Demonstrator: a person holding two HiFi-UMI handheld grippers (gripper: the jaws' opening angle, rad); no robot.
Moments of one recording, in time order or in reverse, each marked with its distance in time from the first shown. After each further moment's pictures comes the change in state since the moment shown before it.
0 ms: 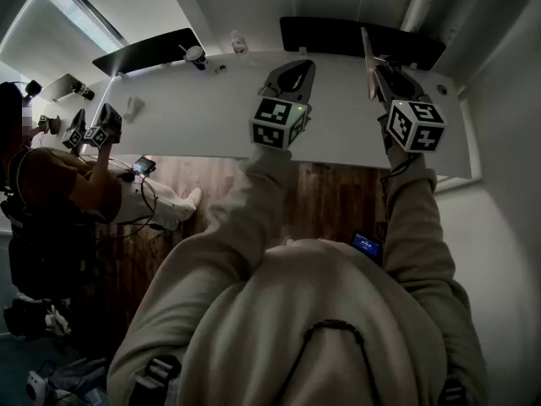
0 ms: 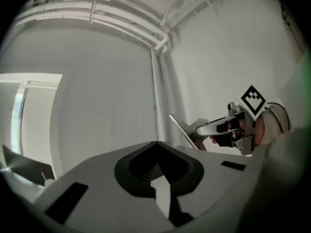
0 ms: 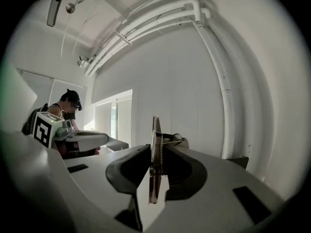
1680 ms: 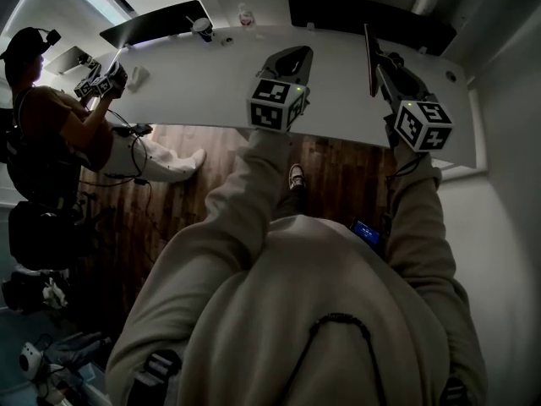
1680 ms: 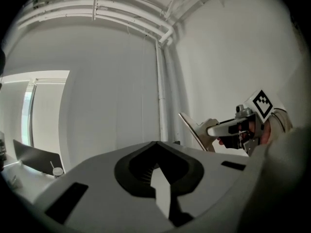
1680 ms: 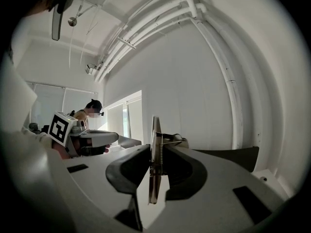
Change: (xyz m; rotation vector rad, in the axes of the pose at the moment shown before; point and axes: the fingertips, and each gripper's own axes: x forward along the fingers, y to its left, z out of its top) left arm -0.033 -0.020 -0.033 -0.038 0.100 0.068; right arm -0.045 0.019 -0.047 0.060 0.006 0.140
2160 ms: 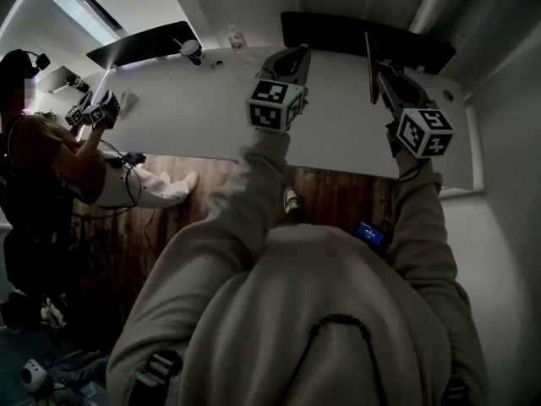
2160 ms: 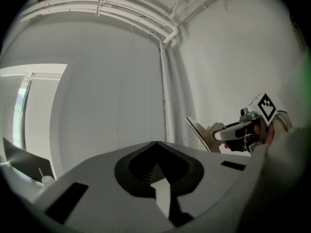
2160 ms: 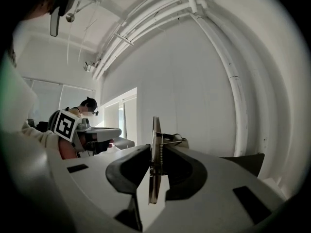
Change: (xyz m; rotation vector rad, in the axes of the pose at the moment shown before) left arm 0.090 0.060 0.007 -0.003 -0.051 -0.022; right arm 0.073 -0.054 0.008 -0.031 0.003 -0.010
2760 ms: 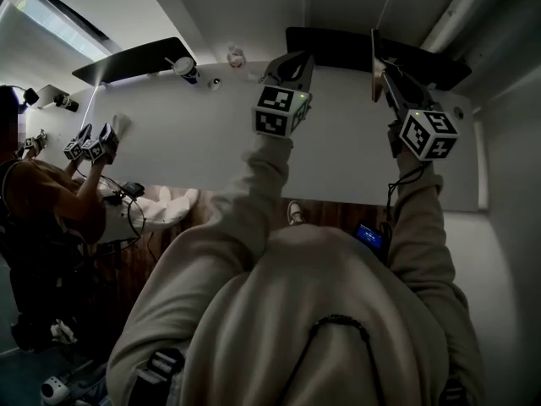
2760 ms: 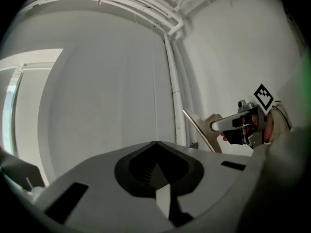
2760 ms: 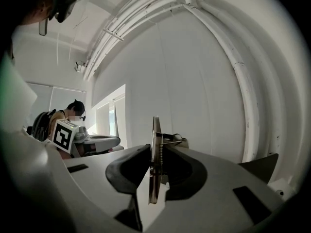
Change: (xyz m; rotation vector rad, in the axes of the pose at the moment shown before) left arm 0.093 0.099 -0.012 -0.011 0.025 -0.030; right arm 0.128 -0.042 0.028 0.049 0.002 -0.050
